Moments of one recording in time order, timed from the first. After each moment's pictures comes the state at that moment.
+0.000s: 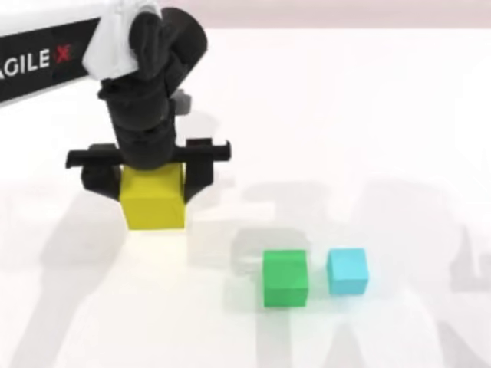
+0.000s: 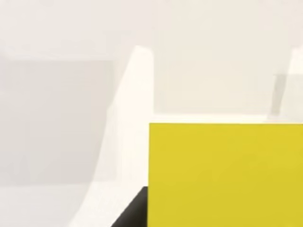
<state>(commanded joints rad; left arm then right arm) -0.48 1.99 1.53 -1.10 0.00 -0.49 0.01 0.00 0.00 0.00 0.00 0.00</state>
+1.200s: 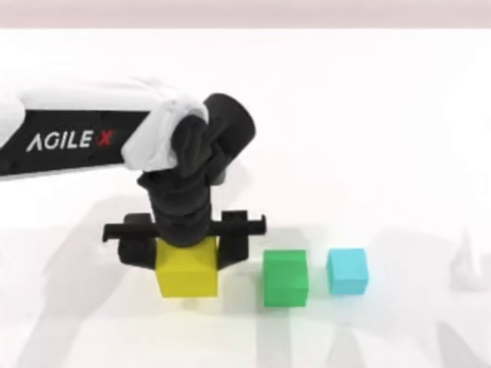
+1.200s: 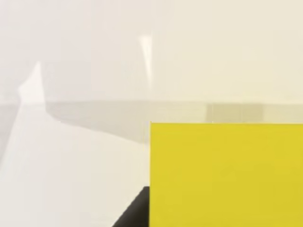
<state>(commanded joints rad) -0.65 1.93 1.23 -0.86 0.00 -0.65 0.01 0.00 0.00 0.00 0.00 0.00</state>
